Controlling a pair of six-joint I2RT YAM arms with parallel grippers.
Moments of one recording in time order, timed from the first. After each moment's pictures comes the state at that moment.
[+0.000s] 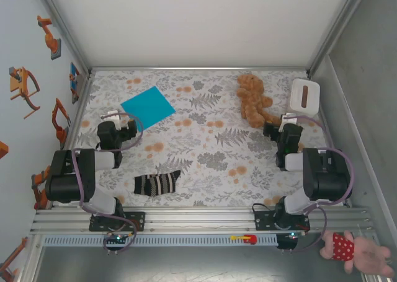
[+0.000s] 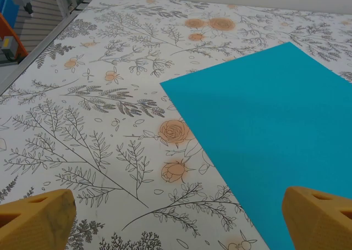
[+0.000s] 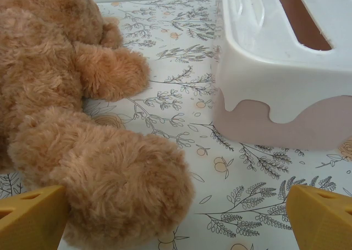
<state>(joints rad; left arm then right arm) -0.03 1.54 0.40 0.72 -0.08 -0.05 -0.03 1.54 0.36 0.78 0.12 0.04</state>
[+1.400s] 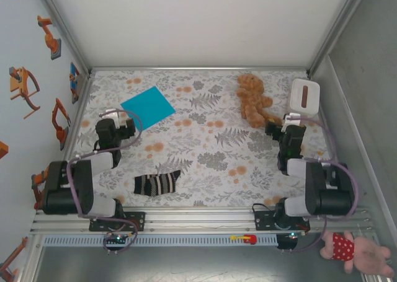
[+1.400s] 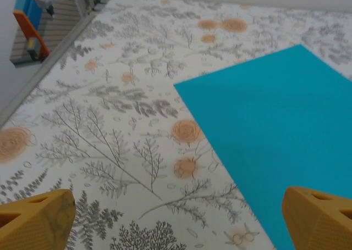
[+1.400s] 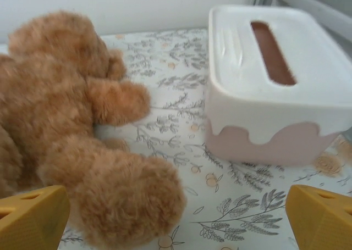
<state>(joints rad) -0.04 1.38 0.46 0.48 -0.16 -0.06 -0.03 1.35 0.32 0.72 0.13 0.05</state>
